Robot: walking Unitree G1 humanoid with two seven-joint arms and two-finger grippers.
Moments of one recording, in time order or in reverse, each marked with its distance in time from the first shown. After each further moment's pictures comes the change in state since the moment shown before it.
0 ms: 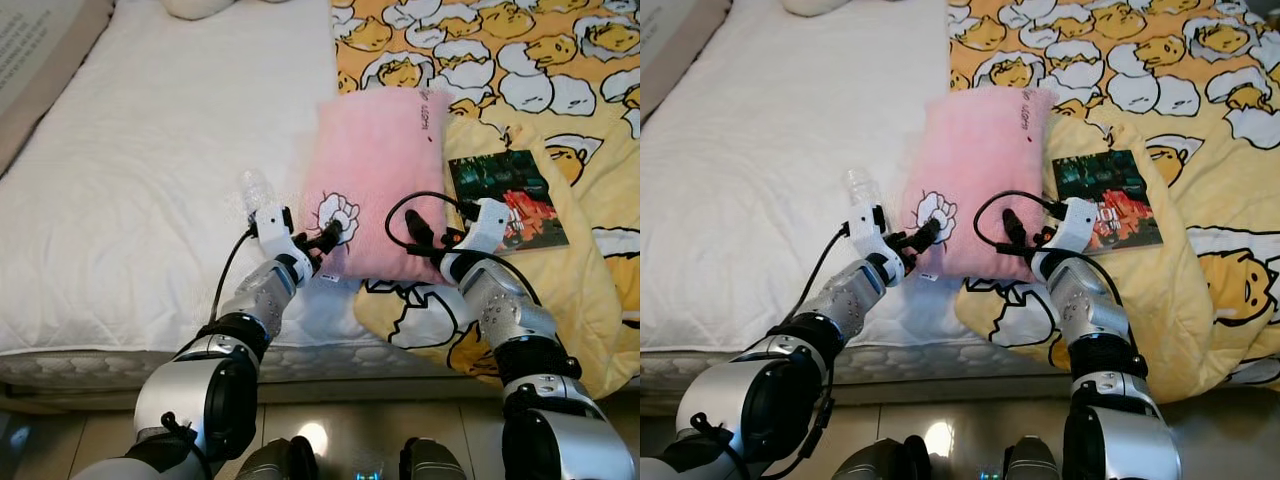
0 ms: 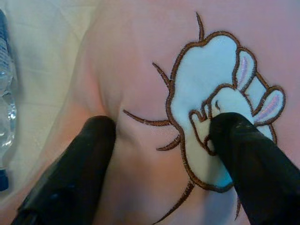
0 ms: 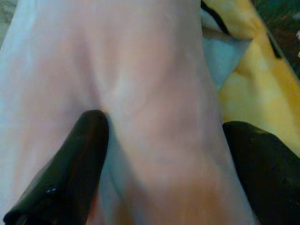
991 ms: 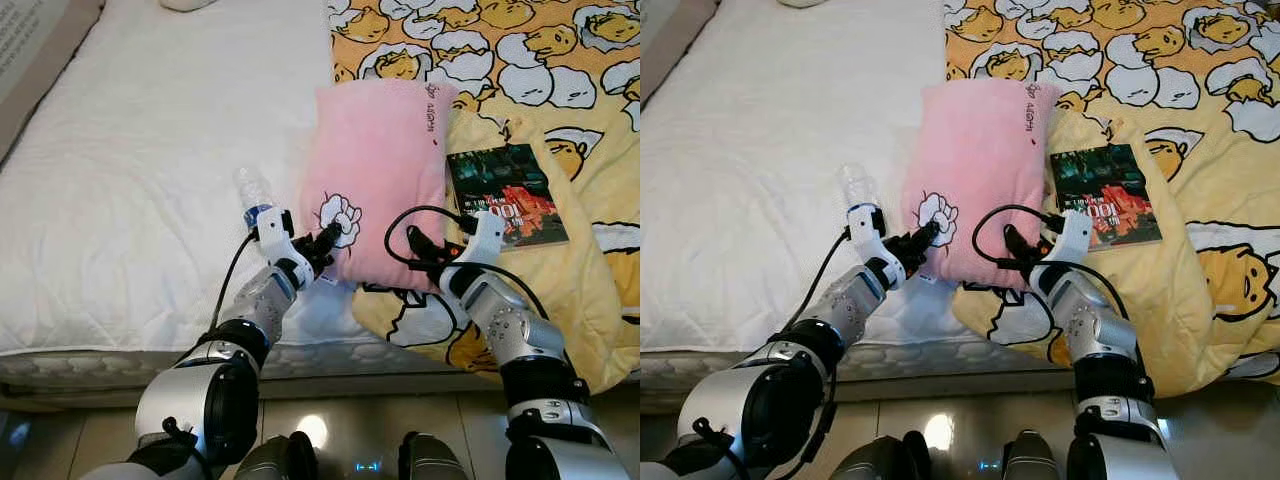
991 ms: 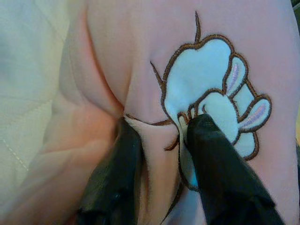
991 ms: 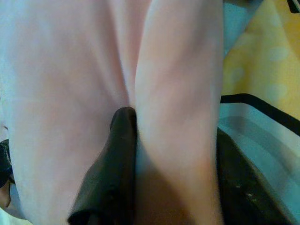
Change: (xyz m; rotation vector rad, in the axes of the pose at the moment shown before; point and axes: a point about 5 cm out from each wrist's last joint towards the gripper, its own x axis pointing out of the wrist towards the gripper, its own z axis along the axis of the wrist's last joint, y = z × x) left arm -0.003 -0.001 -0.005 -0.026 -0.026 -0.095; right arm -0.011 0.003 -0.013 -0.003 0.064 0.066
